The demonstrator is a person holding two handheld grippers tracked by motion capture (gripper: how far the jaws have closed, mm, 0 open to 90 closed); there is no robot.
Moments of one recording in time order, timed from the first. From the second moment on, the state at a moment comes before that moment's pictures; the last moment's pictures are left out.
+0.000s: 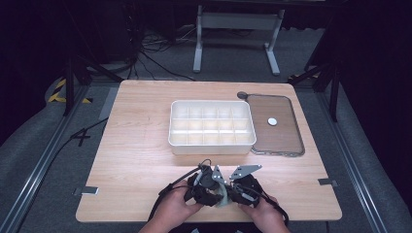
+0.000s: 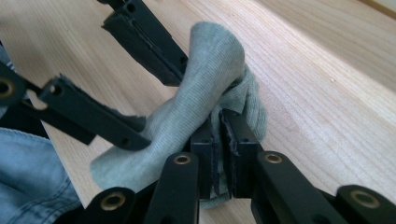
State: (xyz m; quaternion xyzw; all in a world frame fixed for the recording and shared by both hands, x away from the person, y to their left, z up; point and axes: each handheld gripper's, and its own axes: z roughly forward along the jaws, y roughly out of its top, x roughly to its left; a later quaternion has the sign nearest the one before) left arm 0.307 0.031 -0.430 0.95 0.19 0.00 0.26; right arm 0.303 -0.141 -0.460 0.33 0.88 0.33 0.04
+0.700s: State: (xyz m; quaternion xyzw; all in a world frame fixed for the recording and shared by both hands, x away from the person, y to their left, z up) left arm 0.308 0.030 -0.431 0.95 0.18 0.01 0.27; right arm 0.302 -0.166 -0.439 0.34 0.88 0.33 -0.01
